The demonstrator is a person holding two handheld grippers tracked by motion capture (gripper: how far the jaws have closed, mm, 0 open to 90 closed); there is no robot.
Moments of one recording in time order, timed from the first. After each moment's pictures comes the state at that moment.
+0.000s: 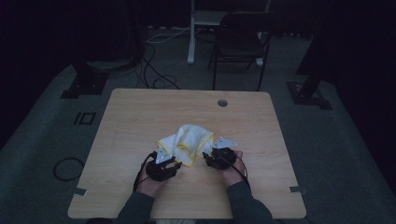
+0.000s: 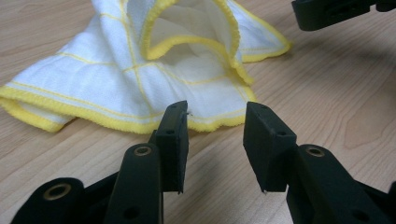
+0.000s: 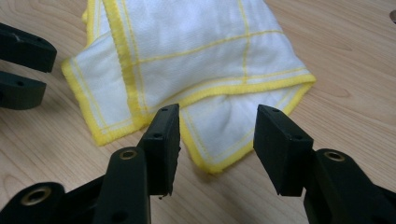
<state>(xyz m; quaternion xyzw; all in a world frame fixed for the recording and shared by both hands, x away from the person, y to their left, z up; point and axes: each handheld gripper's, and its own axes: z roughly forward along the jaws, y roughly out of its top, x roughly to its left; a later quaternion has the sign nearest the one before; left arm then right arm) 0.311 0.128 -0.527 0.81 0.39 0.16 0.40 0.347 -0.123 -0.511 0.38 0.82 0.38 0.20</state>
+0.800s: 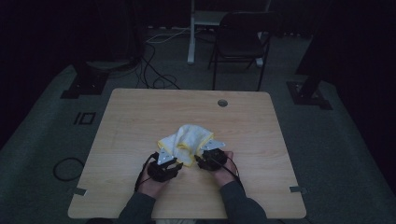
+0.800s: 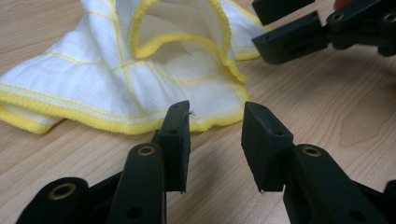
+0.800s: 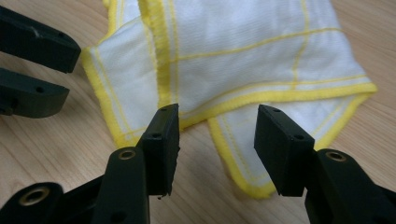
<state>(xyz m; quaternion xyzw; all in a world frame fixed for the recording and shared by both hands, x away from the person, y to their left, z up) 0.310 0.124 -0.528 0.82 0.39 0.16 0.40 0.351 -0.095 -0.524 0.36 0.84 0.36 0.19</state>
